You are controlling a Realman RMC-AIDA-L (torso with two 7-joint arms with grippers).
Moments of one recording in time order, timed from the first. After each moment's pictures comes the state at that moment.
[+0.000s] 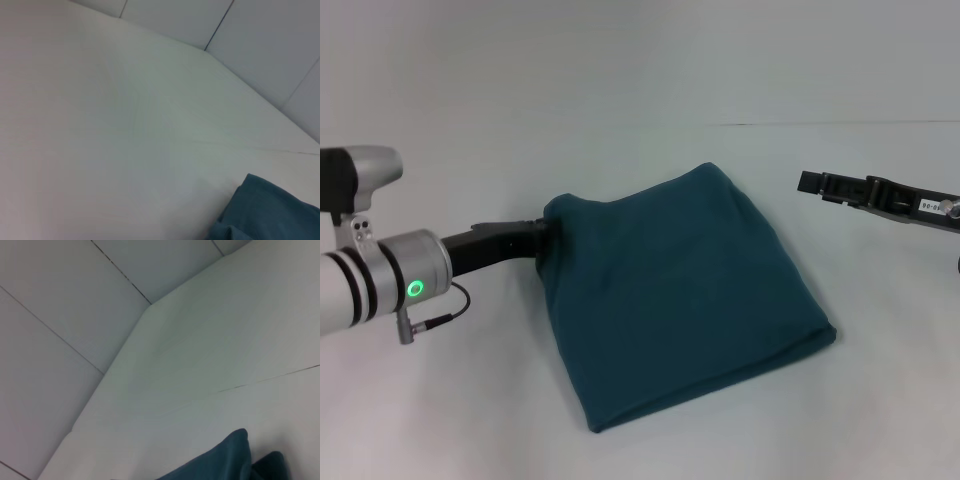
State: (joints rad) left arm -0.60 -2.15 0.79 0.54 1.87 0.94 -1.72; right arm 0.59 1.98 -0.78 -0.49 -1.78 -1.19 1.98
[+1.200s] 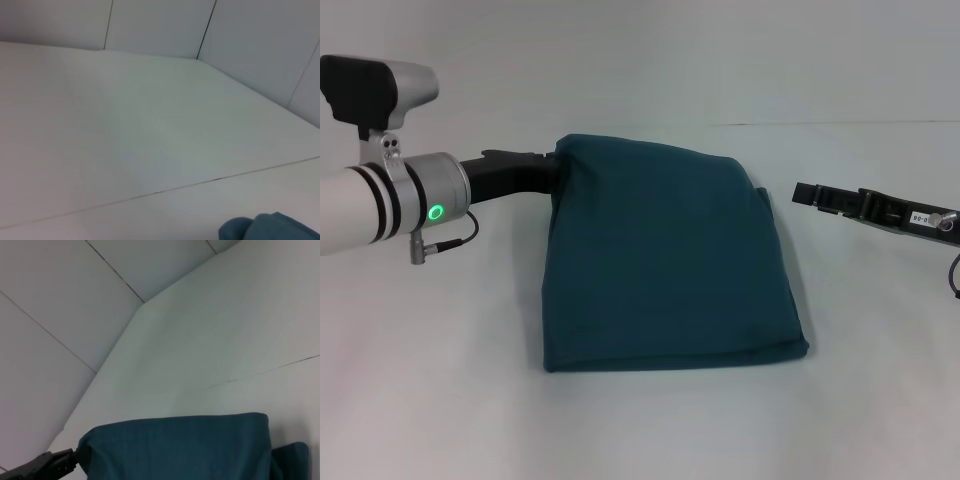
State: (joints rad) left arm -0.74 -2.11 0.86 0.54 1.89 0.81 -1.72; right arm 0.58 2.01 -0.79 -0.49 -1.78 -1.15 1.96
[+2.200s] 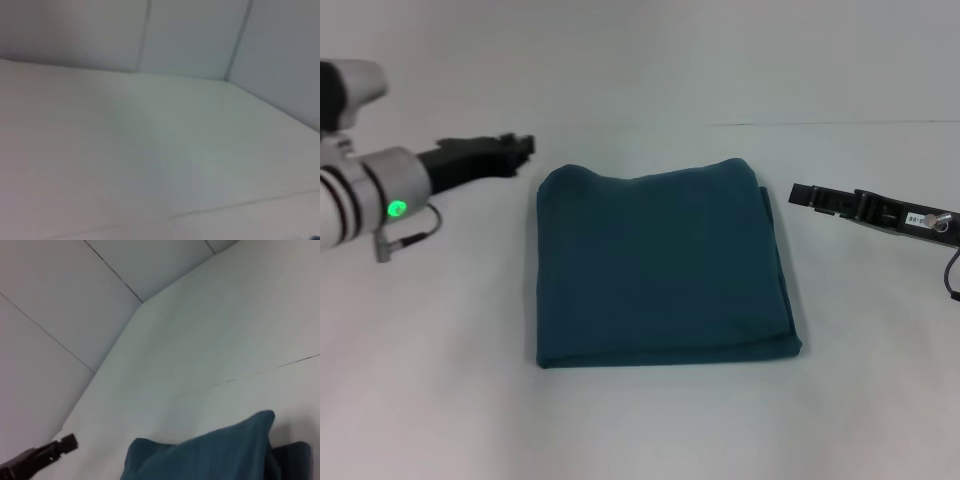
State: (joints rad) left arm -0.64 -2.14 0.83 0.68 1.88 0.79 -1.74; right arm 0.58 2.01 -0.79 -0.49 -1.78 -1.14 1.95
